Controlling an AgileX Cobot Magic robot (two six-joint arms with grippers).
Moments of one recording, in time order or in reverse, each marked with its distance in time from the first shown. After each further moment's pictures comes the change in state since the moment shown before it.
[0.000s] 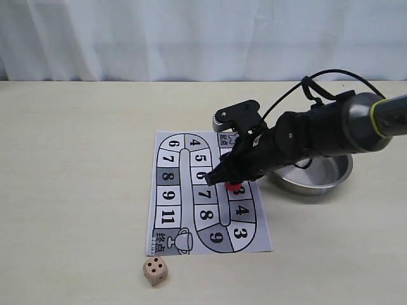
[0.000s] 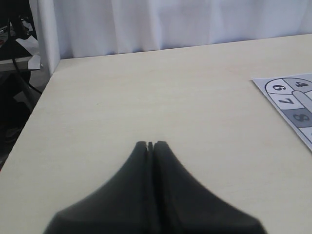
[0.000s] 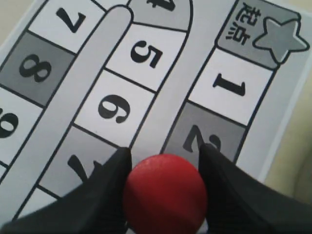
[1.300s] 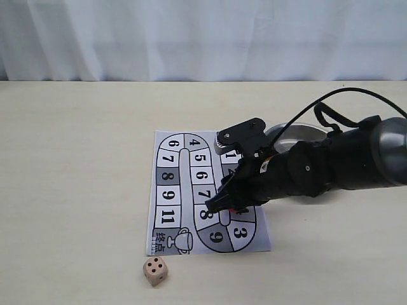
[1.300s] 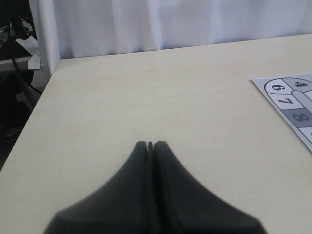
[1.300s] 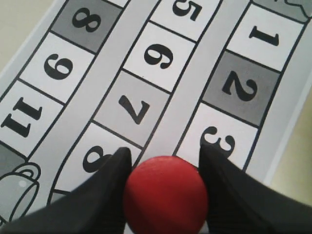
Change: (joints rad) left arm 0.000 0.000 0.000 0.000 0.000 0.000; right arm 0.079 -0.139 0.209 0.023 -0.096 0.018
